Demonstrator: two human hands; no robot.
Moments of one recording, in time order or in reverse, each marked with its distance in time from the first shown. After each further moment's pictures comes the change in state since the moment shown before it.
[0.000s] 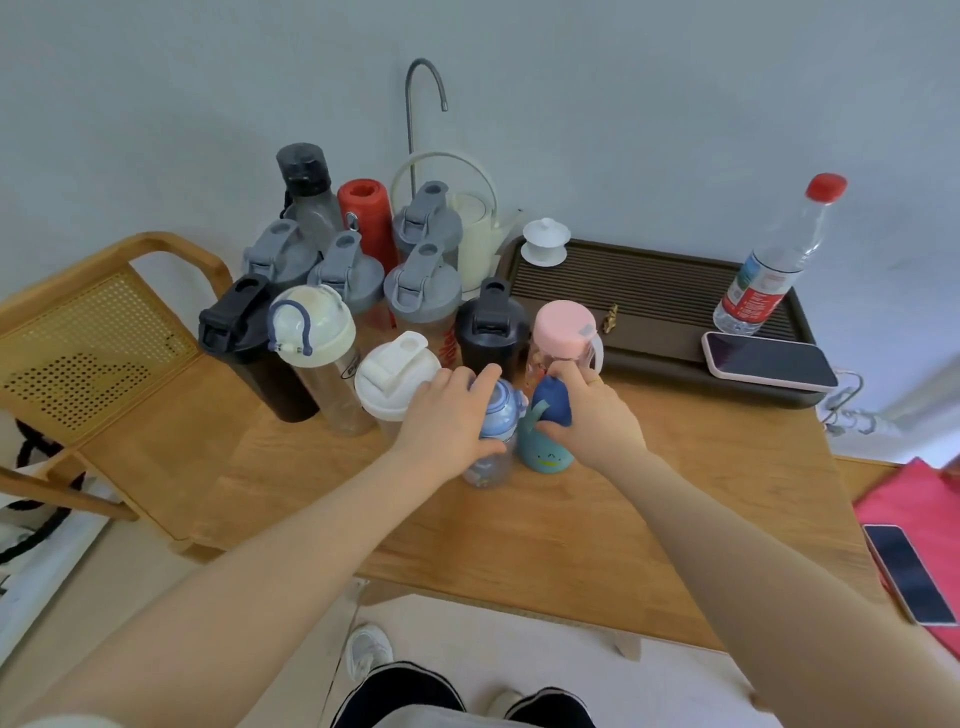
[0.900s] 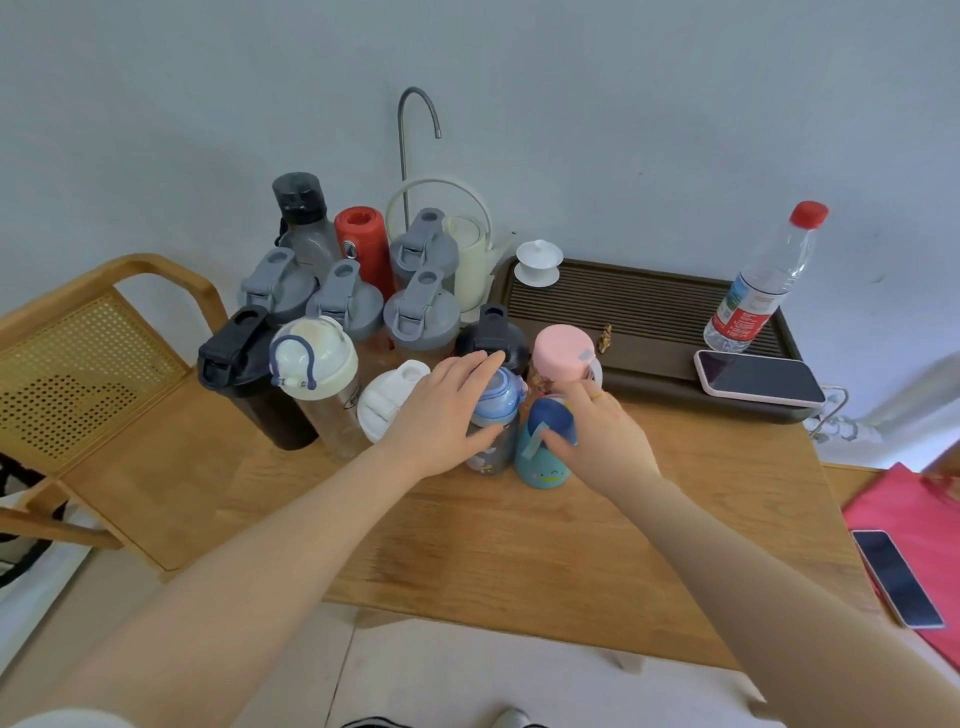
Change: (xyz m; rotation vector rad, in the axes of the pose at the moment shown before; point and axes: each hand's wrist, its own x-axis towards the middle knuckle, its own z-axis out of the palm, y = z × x) left_hand 0.021 -0.036 -0.008 -0.186 0.148 0.220; right_hand -0.010 -0.020 -0.018 -0.092 0.119 -0.050
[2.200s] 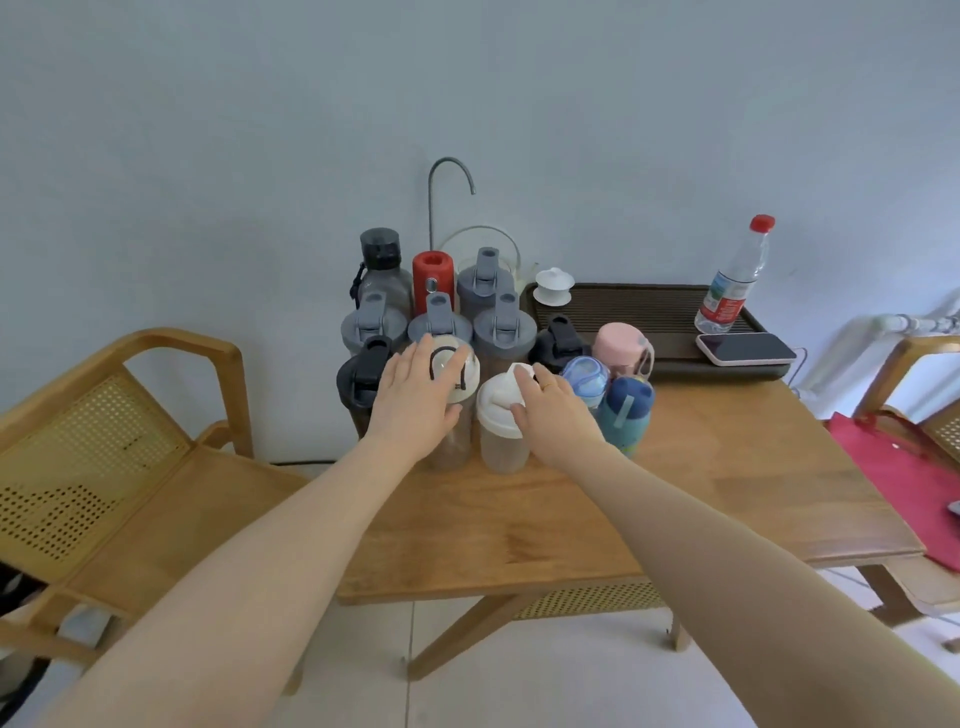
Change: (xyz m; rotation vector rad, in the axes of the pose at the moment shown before) left_hand -0.087 -0.124 -0.095 0.255 0.014 -0.023; right_hand -0.006 -0.196 0.044 -0.106 0.026 0.133
